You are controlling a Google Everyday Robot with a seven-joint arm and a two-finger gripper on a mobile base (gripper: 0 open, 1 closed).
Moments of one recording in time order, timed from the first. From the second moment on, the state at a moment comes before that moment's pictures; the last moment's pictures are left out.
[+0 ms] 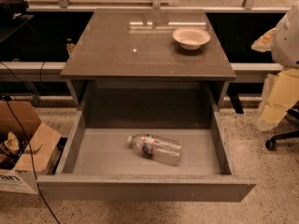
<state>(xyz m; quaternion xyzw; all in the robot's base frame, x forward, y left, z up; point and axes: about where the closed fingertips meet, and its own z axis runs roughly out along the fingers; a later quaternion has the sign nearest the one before) 0.438 -0.217 0.976 -0.60 0.78 -0.03 0.16</state>
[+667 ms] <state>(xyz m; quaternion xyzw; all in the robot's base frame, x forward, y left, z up) 0.445 -0.206 0.966 -0.60 0.78 -0.02 0.18</state>
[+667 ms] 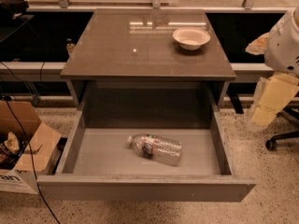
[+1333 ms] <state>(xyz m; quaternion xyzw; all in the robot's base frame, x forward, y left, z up) 0.470 -0.183 0.913 -0.59 0.77 0.05 0.22</state>
